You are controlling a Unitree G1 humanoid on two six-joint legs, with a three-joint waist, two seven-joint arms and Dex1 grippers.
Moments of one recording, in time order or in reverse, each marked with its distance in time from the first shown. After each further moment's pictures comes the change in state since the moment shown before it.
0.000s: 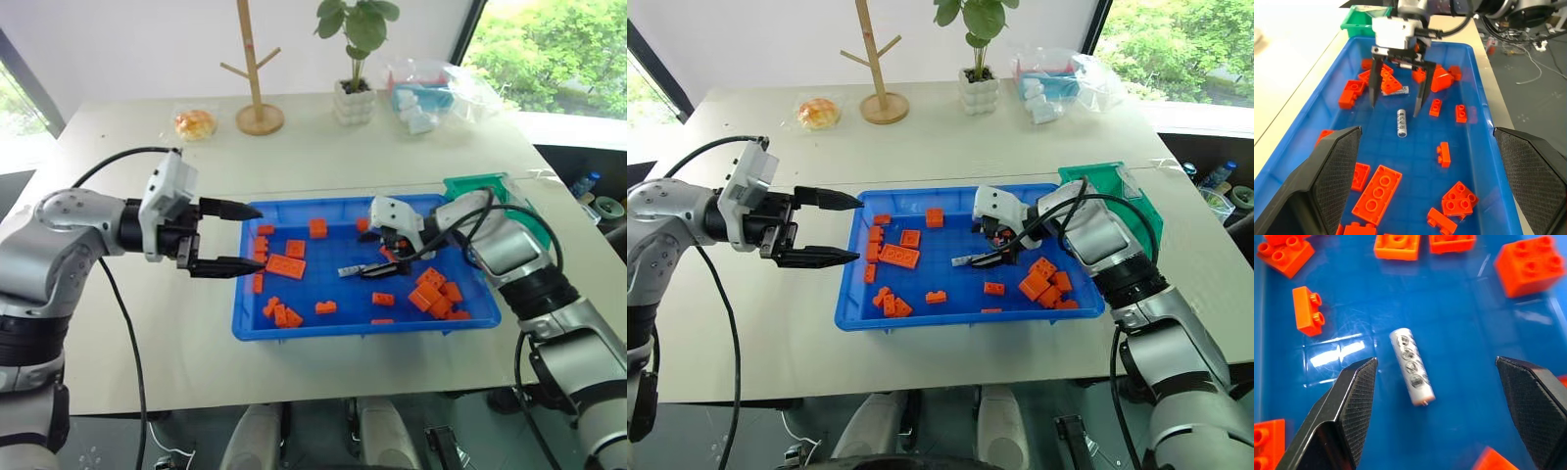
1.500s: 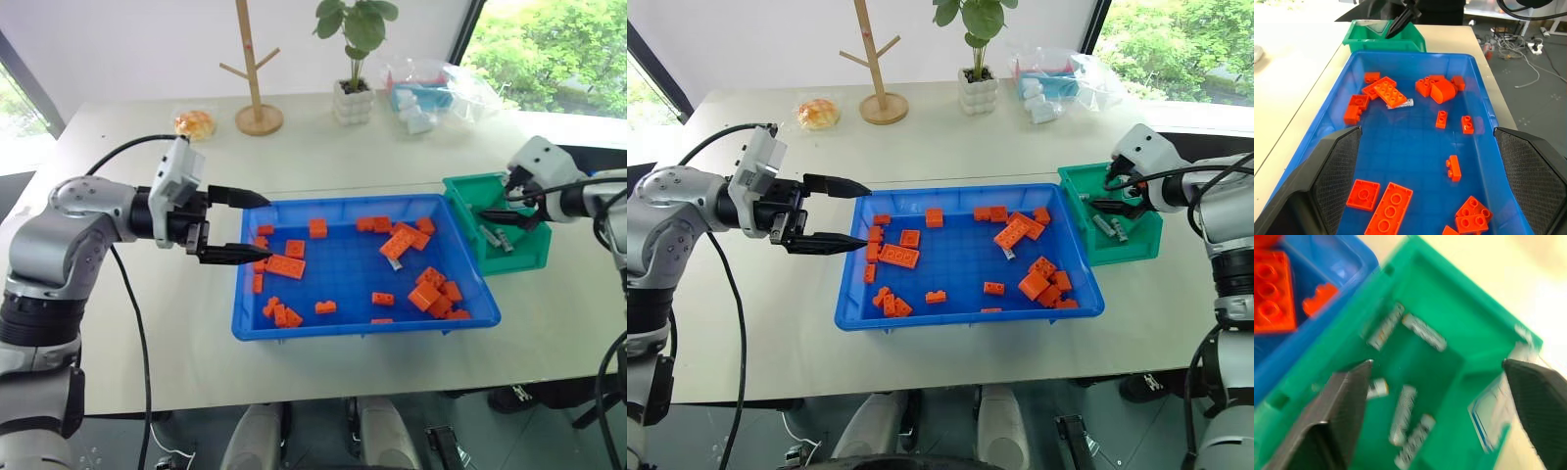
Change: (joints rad) left arm -0.094 -0.056 -0.051 0.102 0.038 -0.049 -0.042; right arm -0.009 -0.308 -0.324 0.216 -0.099 0.025 -0.211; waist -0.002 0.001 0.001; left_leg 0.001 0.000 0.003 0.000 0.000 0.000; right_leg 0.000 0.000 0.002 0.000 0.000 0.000
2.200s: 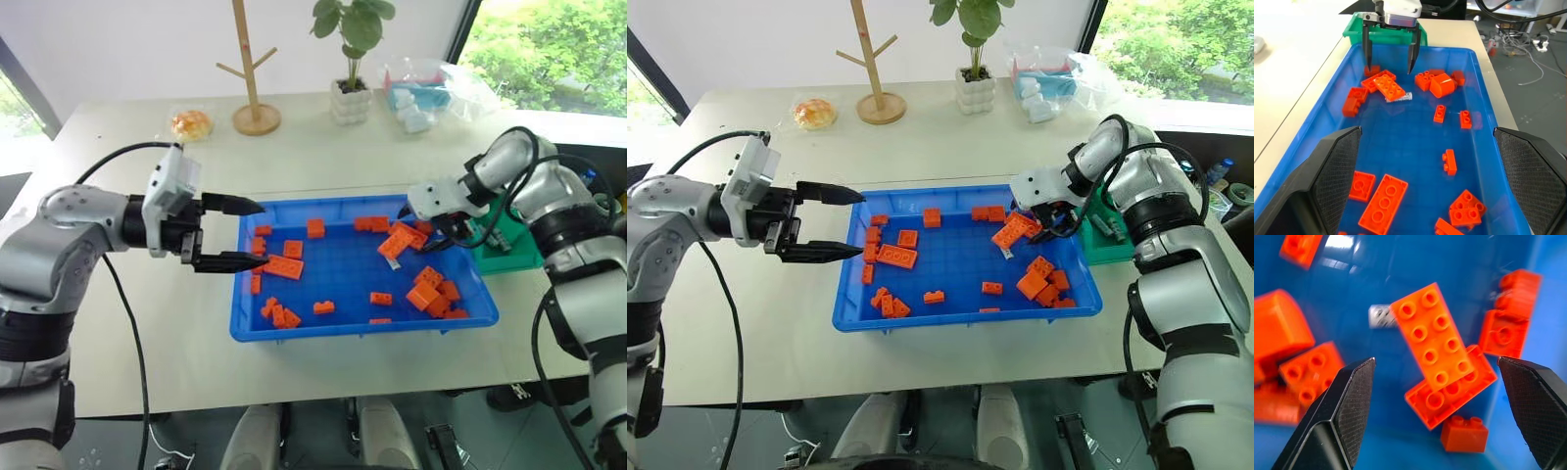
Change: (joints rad) left arm 0.093 0.047 0.060 -0.110 -0.031 0.049 0.056; right arm -0.359 0.258 0.367 0.489 -0.238 -0.910 0.535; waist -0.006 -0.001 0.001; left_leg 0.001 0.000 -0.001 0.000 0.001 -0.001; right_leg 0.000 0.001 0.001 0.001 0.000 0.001
